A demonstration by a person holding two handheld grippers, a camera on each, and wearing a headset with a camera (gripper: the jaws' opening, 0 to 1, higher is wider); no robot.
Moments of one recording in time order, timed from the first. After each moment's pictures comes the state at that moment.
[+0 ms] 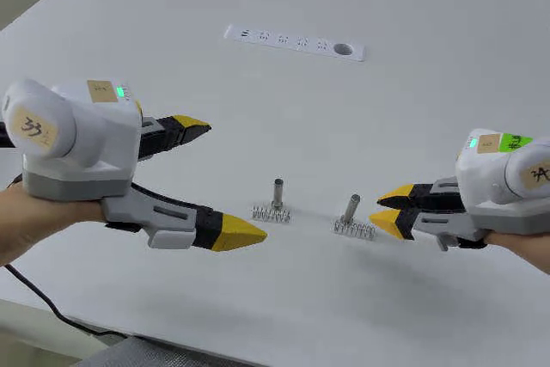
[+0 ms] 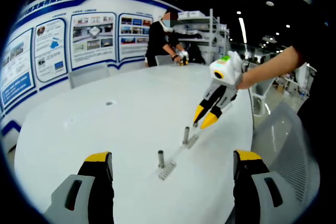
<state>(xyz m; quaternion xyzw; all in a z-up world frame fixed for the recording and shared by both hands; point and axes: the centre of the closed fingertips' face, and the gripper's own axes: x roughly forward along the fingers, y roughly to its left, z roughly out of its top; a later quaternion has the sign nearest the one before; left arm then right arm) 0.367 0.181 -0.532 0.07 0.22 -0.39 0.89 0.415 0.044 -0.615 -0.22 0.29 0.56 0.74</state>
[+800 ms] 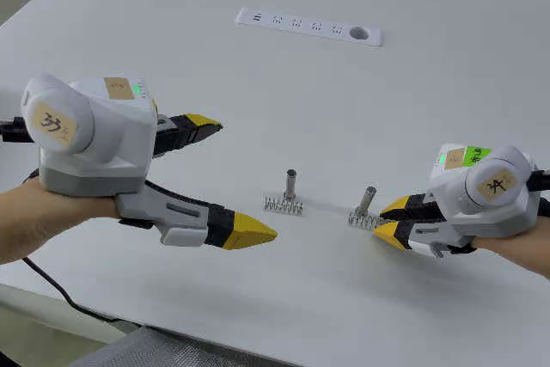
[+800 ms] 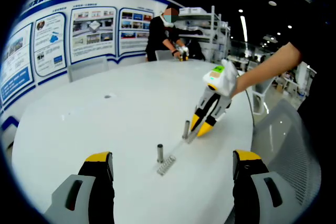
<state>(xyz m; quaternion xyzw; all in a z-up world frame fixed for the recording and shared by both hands) 0.369 0.181 -0.545 0.06 0.24 -0.39 0.89 0.416 0.042 -0.663 -0.28 0.33 0.57 0.70</state>
